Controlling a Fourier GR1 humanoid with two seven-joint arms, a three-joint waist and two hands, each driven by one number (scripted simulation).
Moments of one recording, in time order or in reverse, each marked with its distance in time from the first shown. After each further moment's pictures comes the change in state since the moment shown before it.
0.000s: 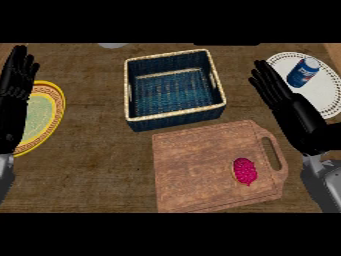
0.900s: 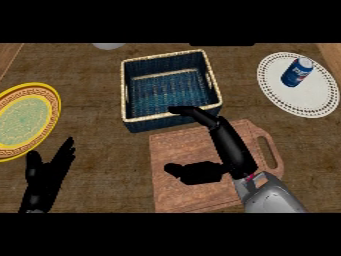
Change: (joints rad) left arm 0.327 -0.120 -0.134 0.241 0.099 -0.094 0.168; right arm -0.056 0.203 0.319 0.011 0.476 -0.243 0.024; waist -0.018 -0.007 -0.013
